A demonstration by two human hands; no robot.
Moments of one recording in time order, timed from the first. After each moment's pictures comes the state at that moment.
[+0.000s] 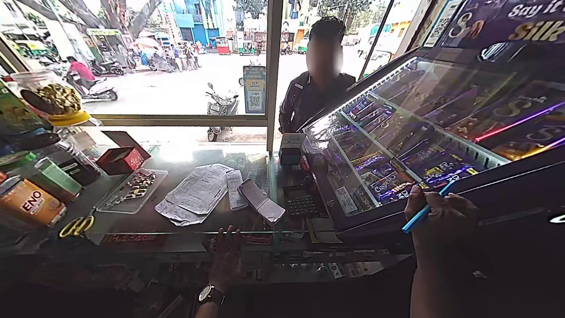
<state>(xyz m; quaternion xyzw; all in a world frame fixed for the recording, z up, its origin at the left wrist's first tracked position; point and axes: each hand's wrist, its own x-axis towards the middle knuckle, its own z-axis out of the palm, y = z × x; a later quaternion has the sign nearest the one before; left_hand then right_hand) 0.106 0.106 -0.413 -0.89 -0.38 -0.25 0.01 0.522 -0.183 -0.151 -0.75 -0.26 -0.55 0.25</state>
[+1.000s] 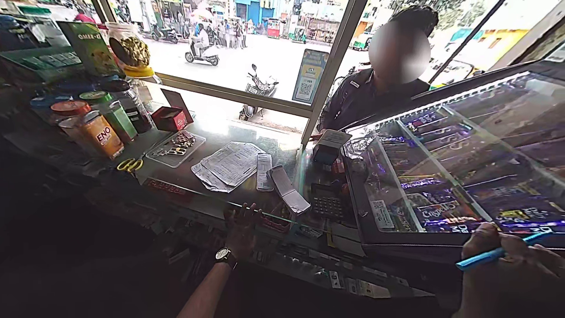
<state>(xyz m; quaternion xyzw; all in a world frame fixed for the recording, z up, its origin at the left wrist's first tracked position) 0.108 0.097 -0.394 -0.89 -0.39 -0.21 -0.05 0.524 -0.187 -0.153 -0.78 -0.25 -0.52 0.23</state>
